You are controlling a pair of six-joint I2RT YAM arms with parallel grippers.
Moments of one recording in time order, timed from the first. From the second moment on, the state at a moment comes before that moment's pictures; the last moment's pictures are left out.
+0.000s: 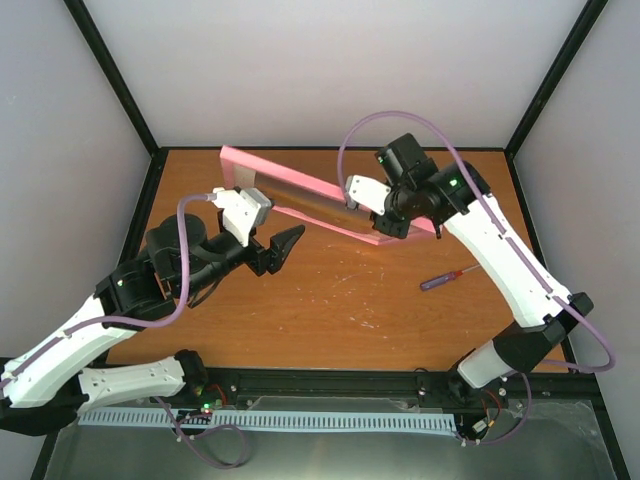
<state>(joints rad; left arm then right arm) -1.02 0.89 1.29 -0.55 -0.22 -0.06 0.66 1.50 1.80 -1.30 0.03 -0.72</state>
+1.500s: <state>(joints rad) -0.80 1.03 0.86 -0.41 -0.20 -0.50 -0.13 1.61 1.08 -0.77 -1.12 0.10</state>
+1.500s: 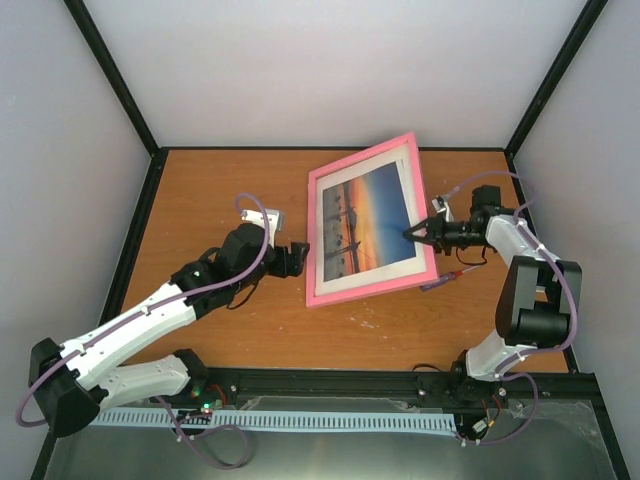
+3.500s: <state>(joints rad) -0.57 1.75 0.91 -0.19 -0.11 -0.65 -0.04 1.63 0.89 -0.57 -0.72 -0.06</state>
